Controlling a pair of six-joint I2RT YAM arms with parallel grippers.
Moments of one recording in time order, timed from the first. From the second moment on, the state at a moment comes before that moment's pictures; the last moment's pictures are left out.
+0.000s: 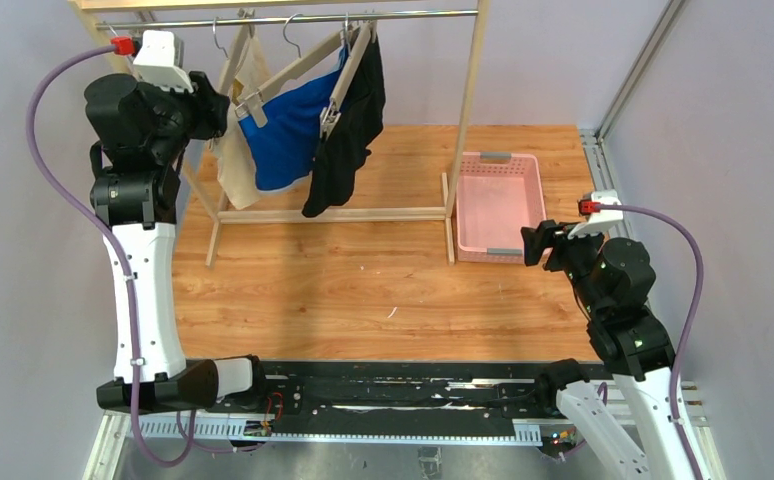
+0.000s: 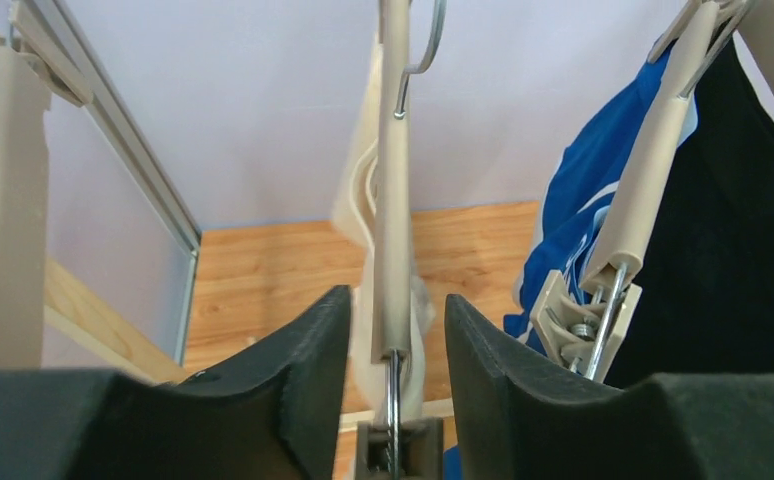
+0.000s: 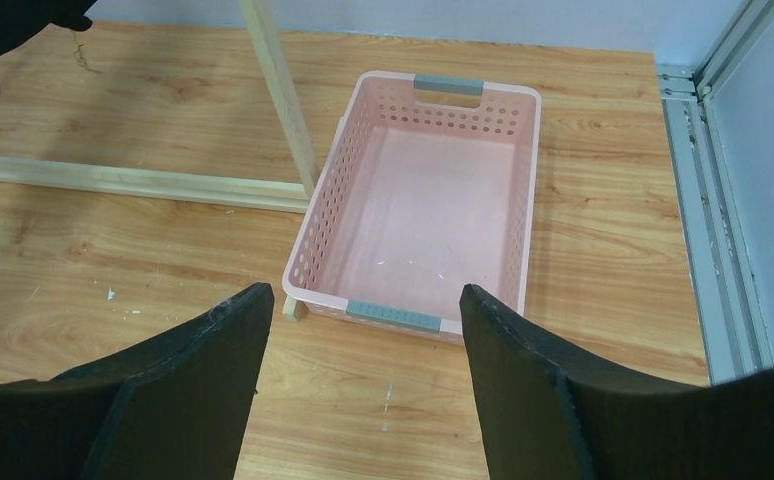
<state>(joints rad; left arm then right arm) 0.12 1.25 1.79 -0.60 0.23 0.01 0.27 0.54 0.86 -0.49 0.07 0.07</state>
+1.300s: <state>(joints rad) 0.12 1.33 1.83 -0.46 0.20 -0.04 0.27 0.52 0.82 -0.48 0.02 0.07</state>
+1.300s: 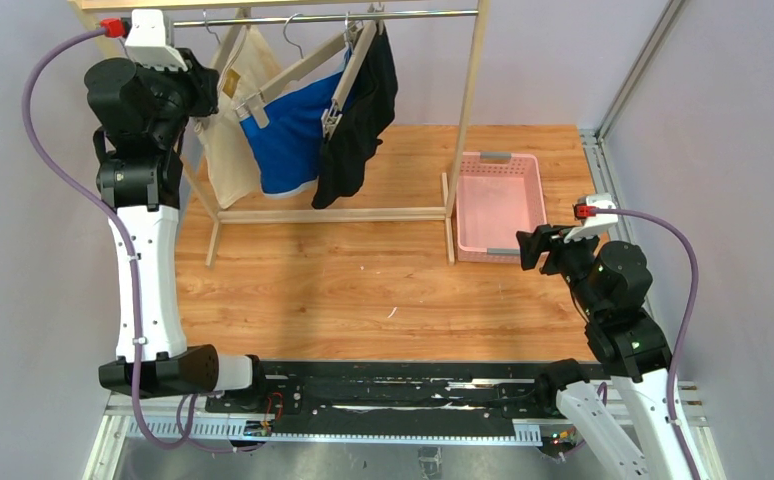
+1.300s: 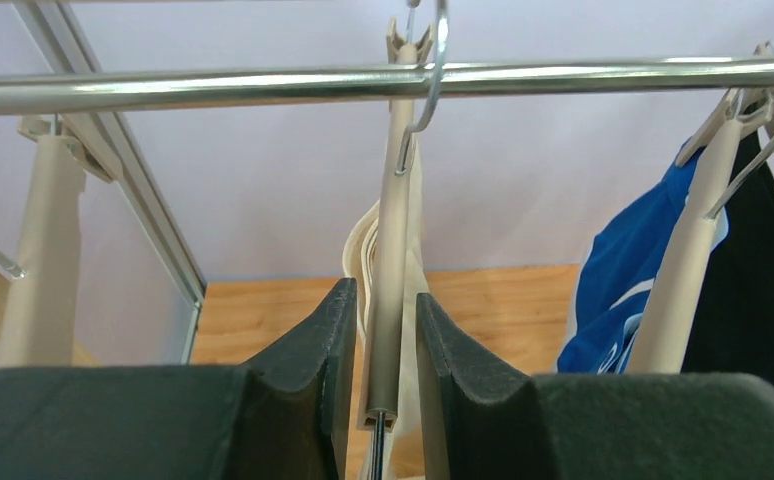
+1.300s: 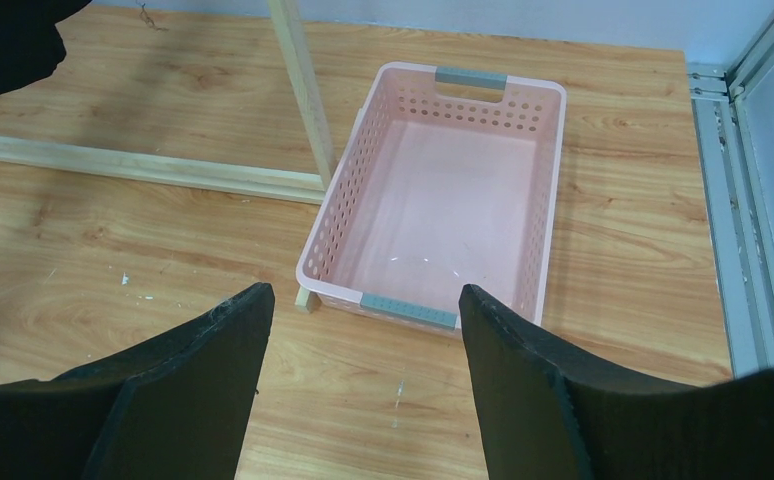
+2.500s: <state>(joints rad) 0.12 1.34 1.83 -0.42 0.24 -0.13 0.27 0.52 0.79 -0.45 -0.04 0.07</state>
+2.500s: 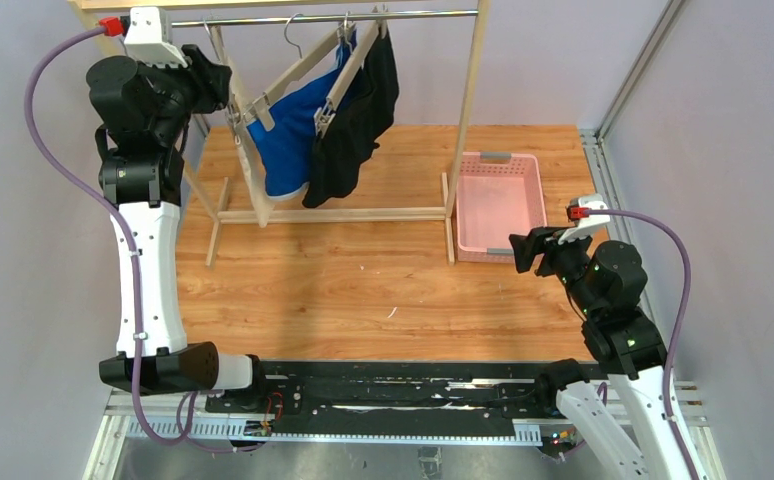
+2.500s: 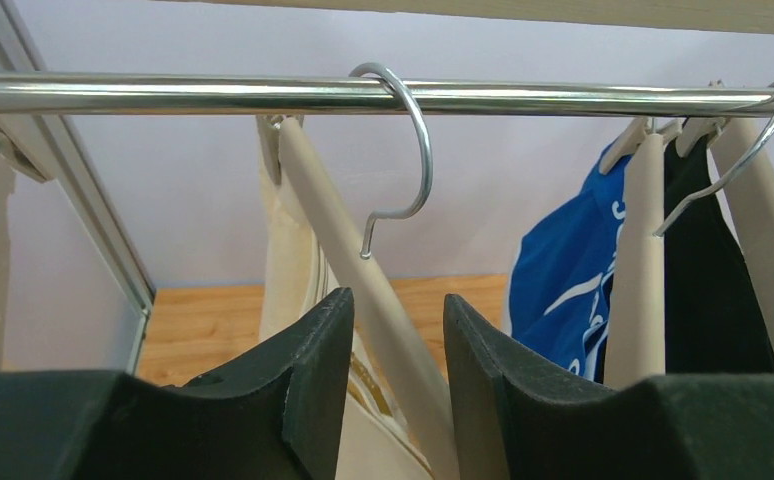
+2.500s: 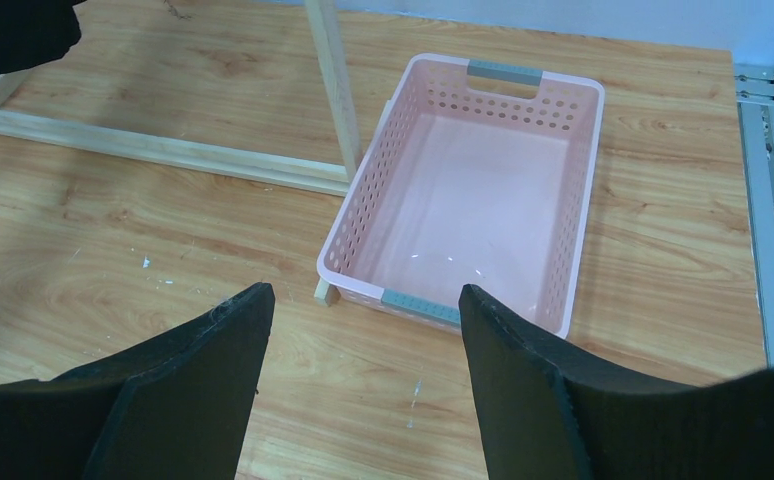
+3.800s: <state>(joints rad) 0.12 1.36 1.82 -0.55 0.24 -0.05 0.27 0.48 0.77 -0.43 -0.06 0.08</state>
